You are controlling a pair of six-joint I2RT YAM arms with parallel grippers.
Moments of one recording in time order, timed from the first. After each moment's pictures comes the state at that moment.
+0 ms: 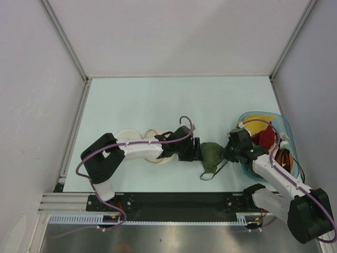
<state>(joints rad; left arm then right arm) -0.99 1.75 1.02 -0.11 0.17 -0.89 0.36 0.99 0.52 -0.47 0.04 0.76</state>
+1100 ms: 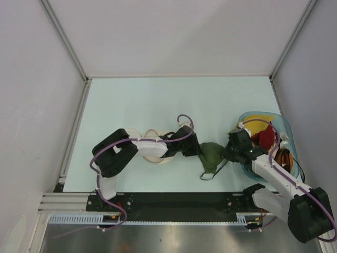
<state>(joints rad) -0.96 1.89 1.02 0.11 0.06 -1.00 0.38 1.00 0.51 -0.46 0.10 0.75</state>
